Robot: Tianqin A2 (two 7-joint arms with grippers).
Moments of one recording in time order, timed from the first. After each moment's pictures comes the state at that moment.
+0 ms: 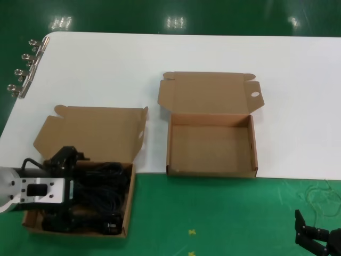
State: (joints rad) left arm -0.94 -0.69 2.09 -1.16 -1.23 0.94 0.18; right arm 0.00 0.30 -1.60 1.60 1.80 0.00 0.00
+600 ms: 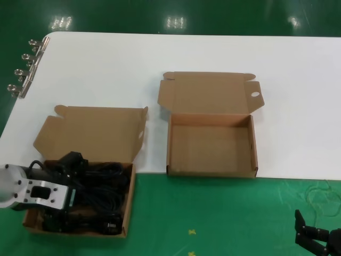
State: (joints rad) left arm -1.05 -0.63 2.16 -0.96 -1.20 1.00 0.40; right arm 0.00 0.30 -1.60 1.60 1.80 0.00 0.00
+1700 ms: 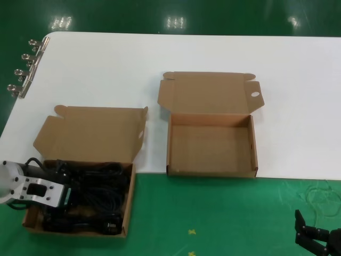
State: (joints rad) left arm -1.12 -0.60 2.17 -0.83 -1.20 0.99 0.52; right arm 0.00 0.30 -1.60 1.60 1.80 0.00 0.00
